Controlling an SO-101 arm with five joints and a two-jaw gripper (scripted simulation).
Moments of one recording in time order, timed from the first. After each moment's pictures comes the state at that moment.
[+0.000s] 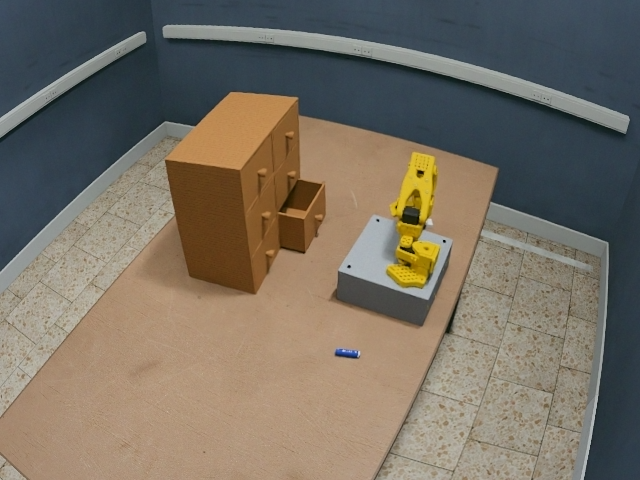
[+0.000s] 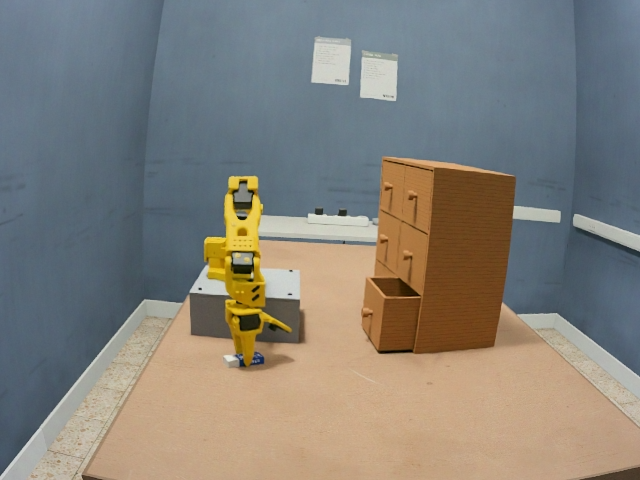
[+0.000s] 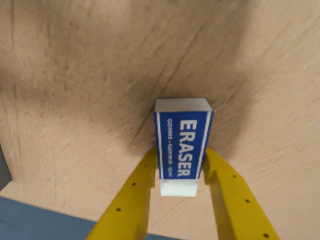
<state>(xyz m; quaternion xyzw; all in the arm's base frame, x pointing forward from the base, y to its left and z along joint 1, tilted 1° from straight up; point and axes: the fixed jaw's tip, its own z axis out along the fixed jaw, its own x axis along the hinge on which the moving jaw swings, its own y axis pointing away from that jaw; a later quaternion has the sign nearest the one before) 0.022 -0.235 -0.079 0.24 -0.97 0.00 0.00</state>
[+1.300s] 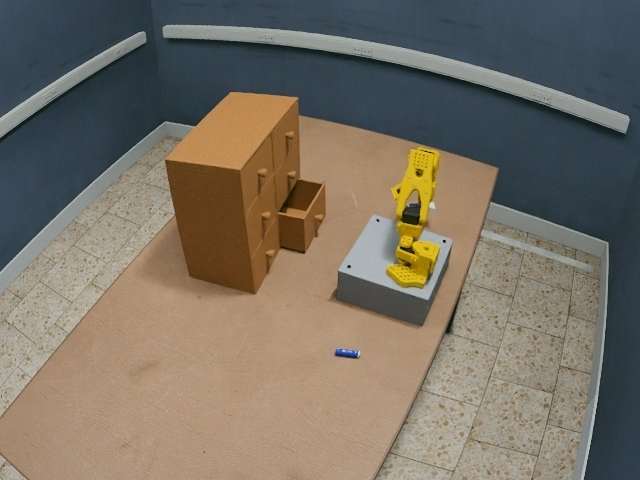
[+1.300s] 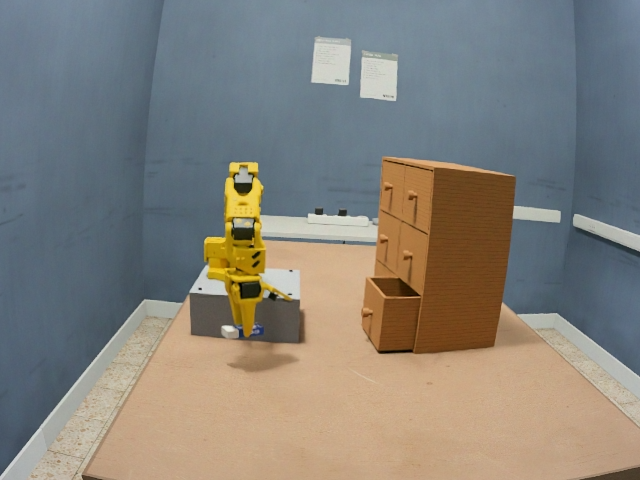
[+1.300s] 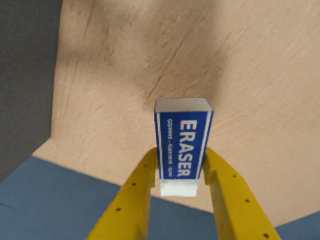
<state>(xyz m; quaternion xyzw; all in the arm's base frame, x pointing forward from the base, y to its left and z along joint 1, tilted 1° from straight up) 0.022 -0.235 -0.025 0.26 -0.96 0.00 0.00</state>
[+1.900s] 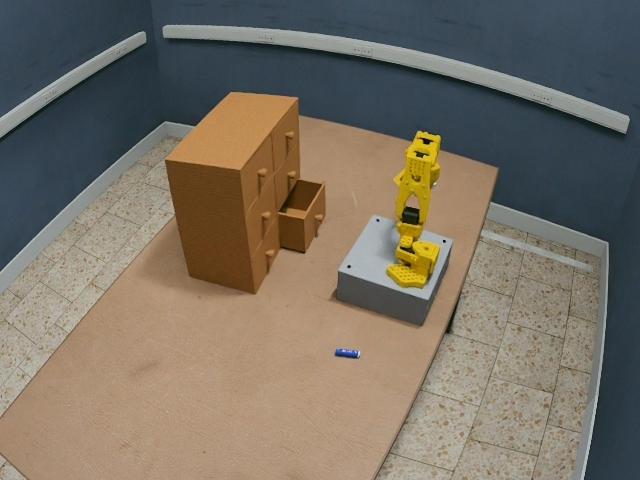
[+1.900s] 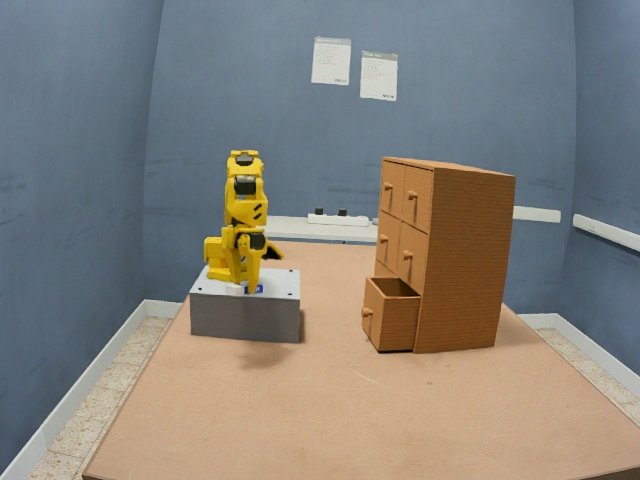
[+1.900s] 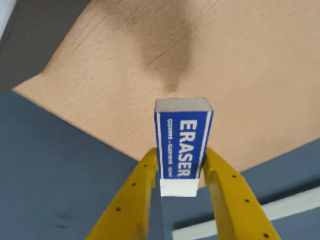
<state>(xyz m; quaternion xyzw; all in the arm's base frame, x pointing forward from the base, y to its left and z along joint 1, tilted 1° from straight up) 0.021 -0.230 0.042 0.44 -0.89 0.08 0.03</state>
